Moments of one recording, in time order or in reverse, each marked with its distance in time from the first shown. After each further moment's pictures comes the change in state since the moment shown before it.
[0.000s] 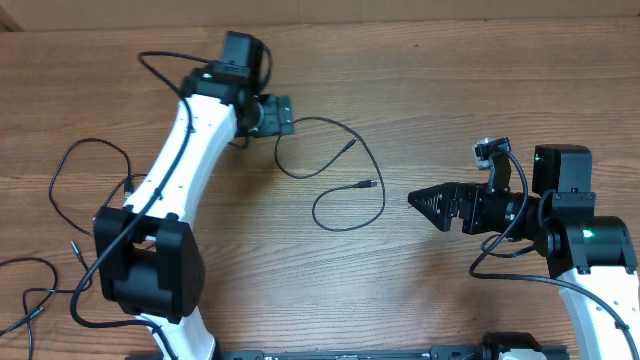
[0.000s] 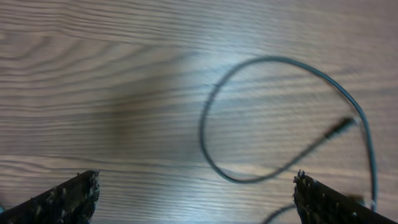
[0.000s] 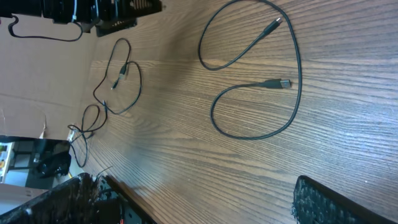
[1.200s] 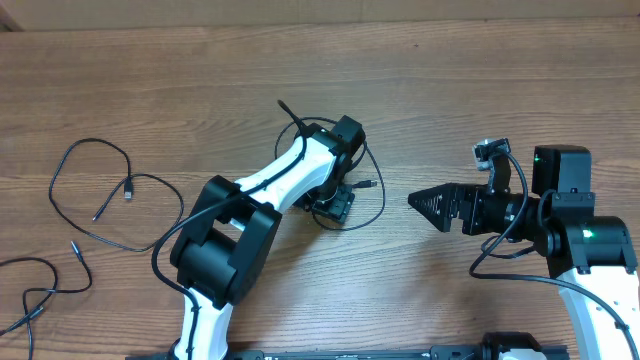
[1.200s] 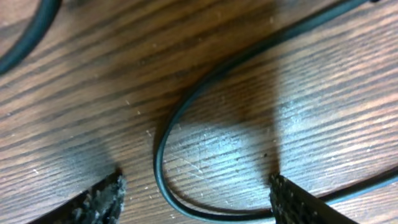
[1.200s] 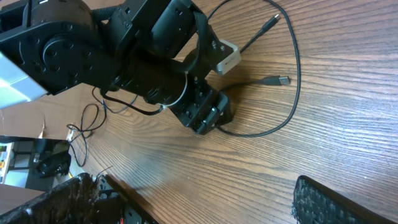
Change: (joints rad) left arm -0.370 0.200 -0.177 -0.057 0.025 0.121; right arm 0.000 0.000 0.000 -0.011 0.005 0.000
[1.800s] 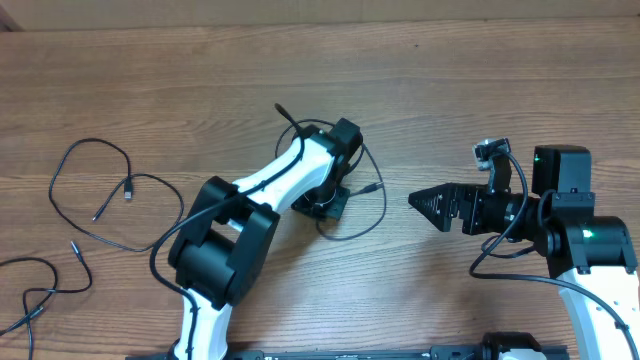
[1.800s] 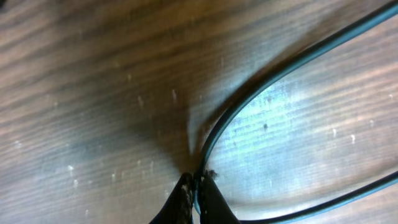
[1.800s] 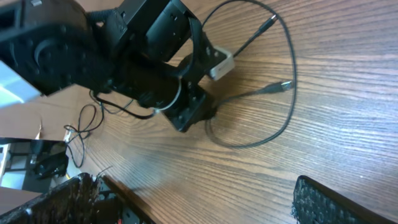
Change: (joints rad) left arm 0.002 -0.010 -0.001 -0.050 0.027 -0.010; right arm 0.000 0.000 0.000 0.000 0.010 0.000
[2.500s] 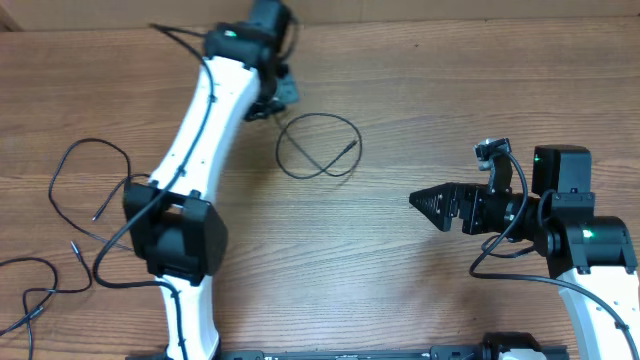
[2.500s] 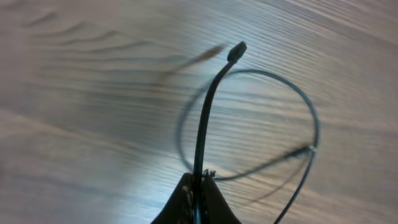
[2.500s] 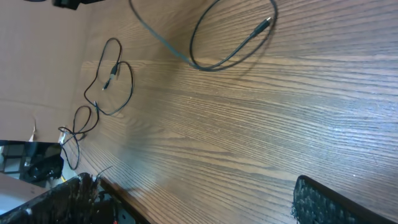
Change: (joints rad) left arm 0.348 0.031 0.647 -0.248 -0.085 -0.426; right arm 0.000 0.000 0.000 0.001 0.020 0.000
